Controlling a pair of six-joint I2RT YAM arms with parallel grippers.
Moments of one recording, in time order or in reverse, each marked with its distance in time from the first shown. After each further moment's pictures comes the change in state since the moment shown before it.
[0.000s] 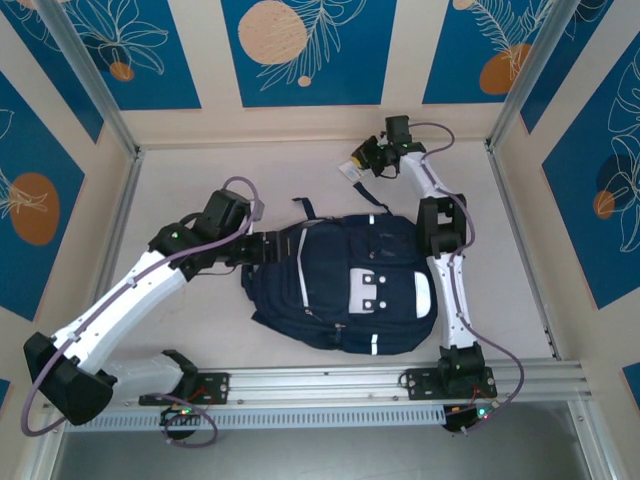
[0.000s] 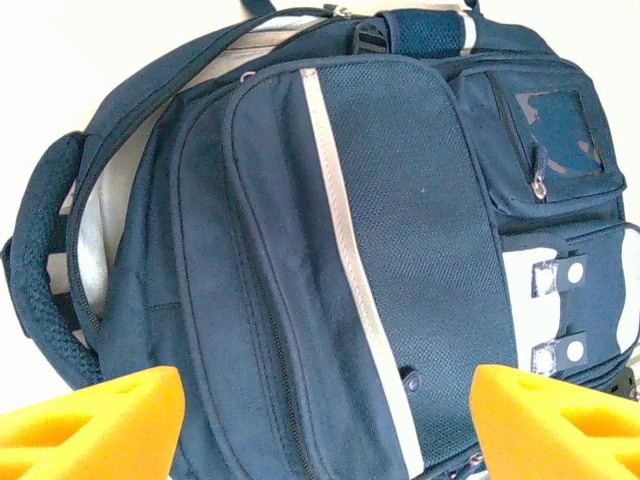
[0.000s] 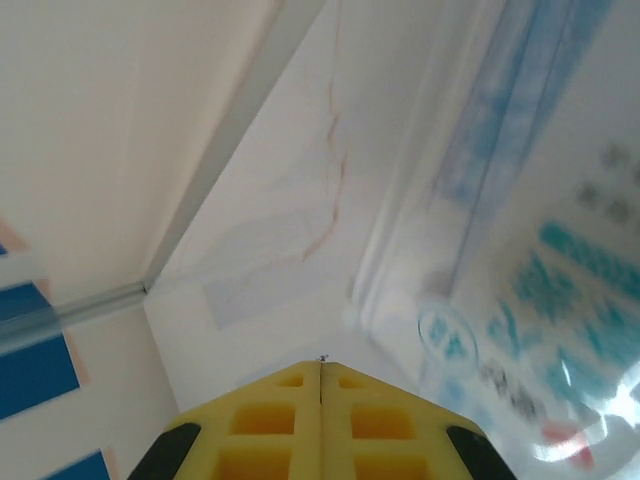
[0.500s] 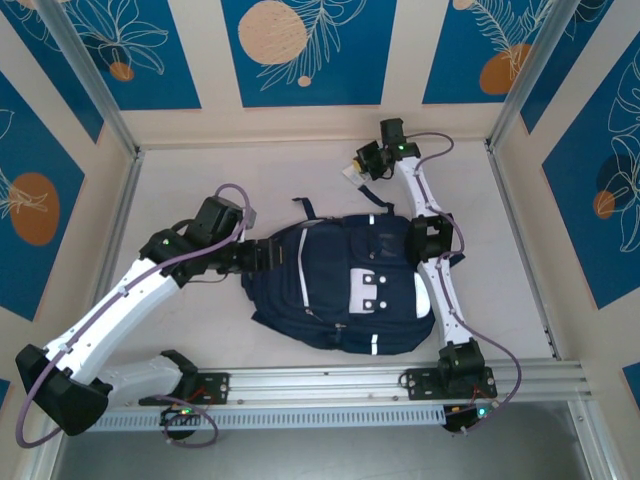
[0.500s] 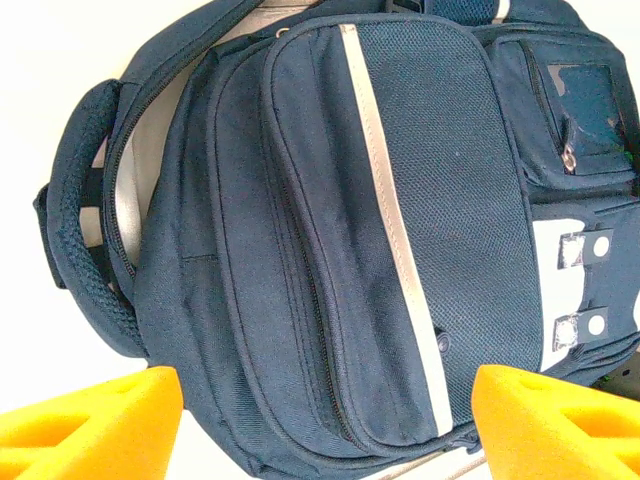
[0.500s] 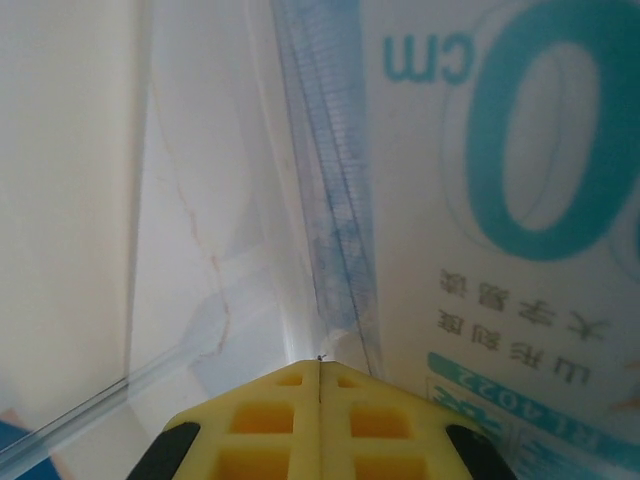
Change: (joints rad) left arm 0.021 -0.046 -0.026 -0.063 0.008 -0.002; right arm 0.003 0.255 0.481 -0.359 0.171 0.143
